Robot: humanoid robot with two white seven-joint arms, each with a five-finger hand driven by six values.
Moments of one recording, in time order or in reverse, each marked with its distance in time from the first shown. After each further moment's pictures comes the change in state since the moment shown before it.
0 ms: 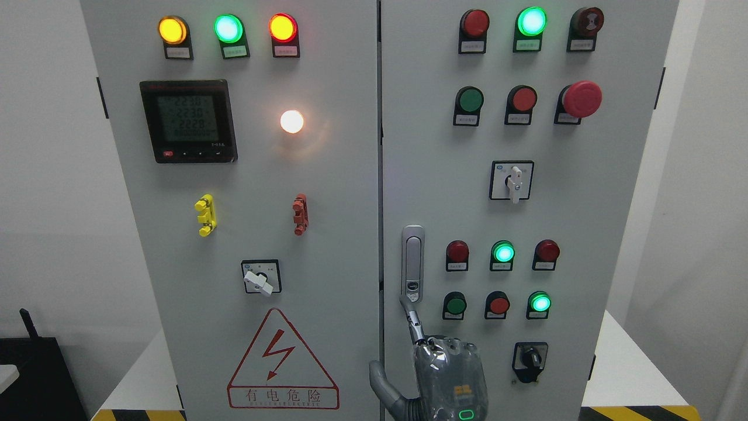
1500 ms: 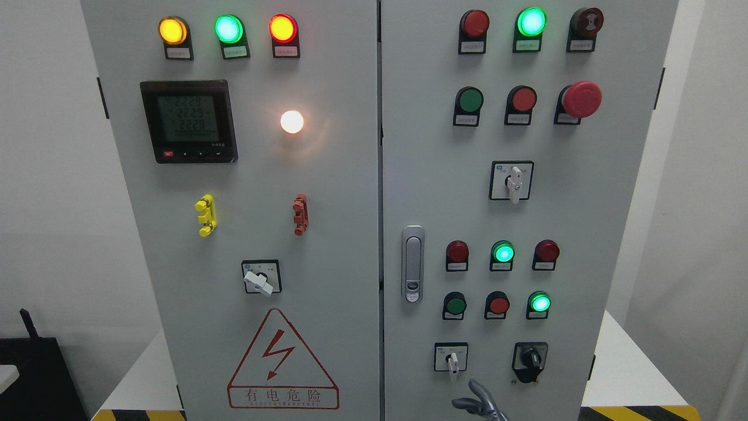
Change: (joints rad) left arm 0.000 0.000 0.000 0.000 0.000 -0.002 0.000; right arm 0.378 -0.035 -0.122 -0.258 -0.420 -0.382 -0.096
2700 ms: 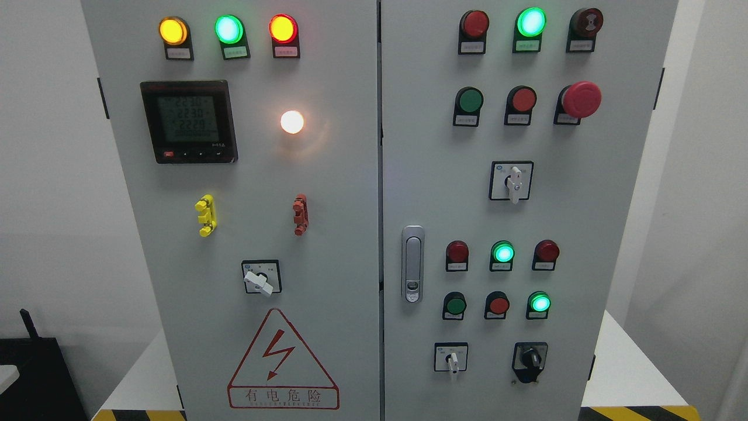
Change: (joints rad) left arm 0.000 0.000 0.000 0.000 0.000 0.001 0.000; right arm 0.218 -0.046 -0.014 -0.050 -0.785 -0.091 0.354
